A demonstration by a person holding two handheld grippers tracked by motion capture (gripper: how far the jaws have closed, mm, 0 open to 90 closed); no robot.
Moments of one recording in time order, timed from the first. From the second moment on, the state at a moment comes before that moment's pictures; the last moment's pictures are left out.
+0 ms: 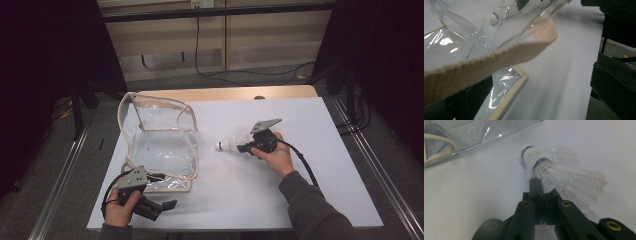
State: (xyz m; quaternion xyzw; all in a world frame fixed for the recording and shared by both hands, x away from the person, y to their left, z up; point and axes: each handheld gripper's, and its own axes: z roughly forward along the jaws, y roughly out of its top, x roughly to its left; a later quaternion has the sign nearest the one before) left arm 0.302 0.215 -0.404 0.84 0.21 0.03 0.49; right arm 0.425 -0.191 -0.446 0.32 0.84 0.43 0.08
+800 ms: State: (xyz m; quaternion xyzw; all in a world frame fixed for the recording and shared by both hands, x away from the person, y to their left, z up) left arm 0.302 0.215 -0.404 0.84 0.21 0.03 0.49; right arm 0.423 -0.197 -0.442 0.32 0.84 0.43 0.07
